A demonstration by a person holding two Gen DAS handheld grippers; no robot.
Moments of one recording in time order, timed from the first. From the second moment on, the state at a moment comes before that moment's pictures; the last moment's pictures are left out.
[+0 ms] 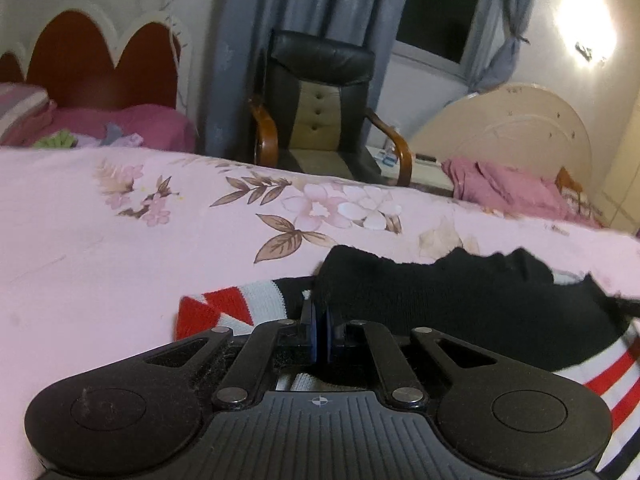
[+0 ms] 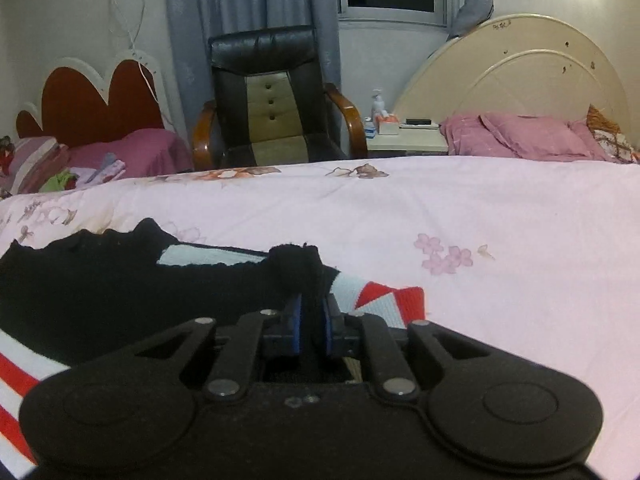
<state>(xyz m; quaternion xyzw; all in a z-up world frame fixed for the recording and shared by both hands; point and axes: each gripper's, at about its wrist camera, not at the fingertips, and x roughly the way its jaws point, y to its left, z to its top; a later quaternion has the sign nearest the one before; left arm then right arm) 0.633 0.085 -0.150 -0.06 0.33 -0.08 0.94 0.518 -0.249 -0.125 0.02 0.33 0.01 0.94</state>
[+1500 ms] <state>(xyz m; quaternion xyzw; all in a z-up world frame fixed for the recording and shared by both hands) 0.513 0.022 -0.138 0.01 0.32 -0.12 0.94 0.425 -0.203 -0.115 -0.08 0.35 0.07 0.93</state>
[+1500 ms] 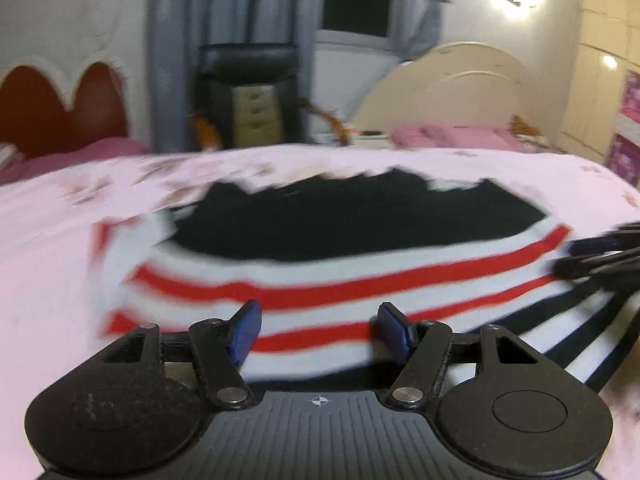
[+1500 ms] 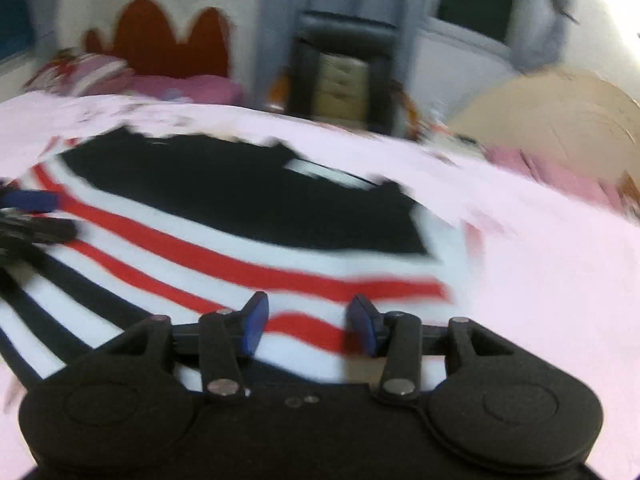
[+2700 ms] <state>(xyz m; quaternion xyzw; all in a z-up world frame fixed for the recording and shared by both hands) 0.417 0.044 -0.139 0.00 0.34 -0.06 0.94 0.309 -0.224 -0.108 -0.05 0.34 0.02 0.94</state>
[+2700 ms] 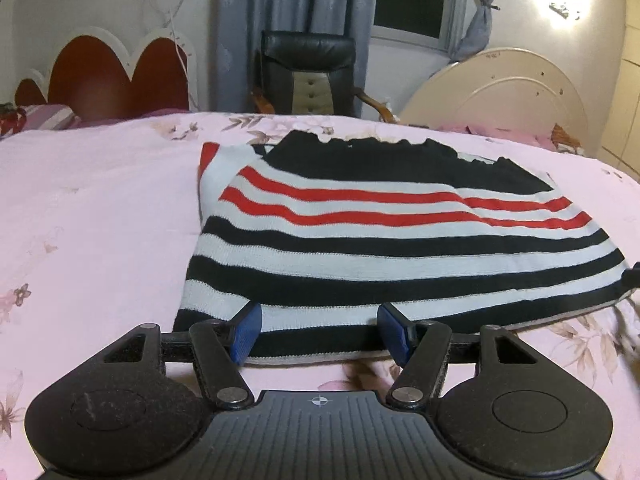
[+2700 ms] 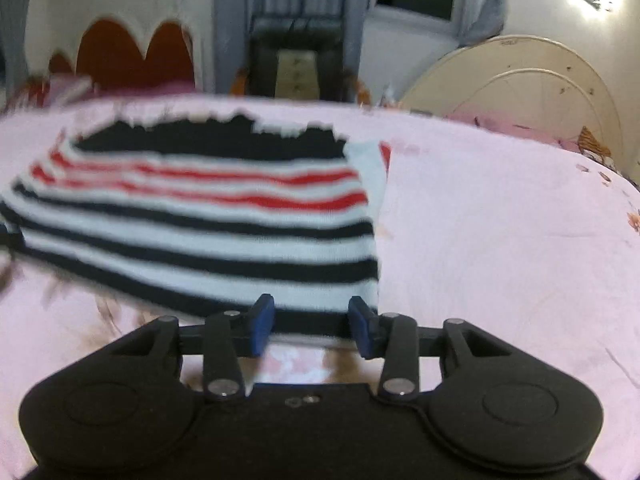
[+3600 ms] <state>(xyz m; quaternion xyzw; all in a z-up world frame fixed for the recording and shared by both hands) 0.412 0.046 -0.152 0.01 0.33 -0.06 0.94 0.307 -0.234 -0.138 -0.01 0.37 -0.01 0.93</state>
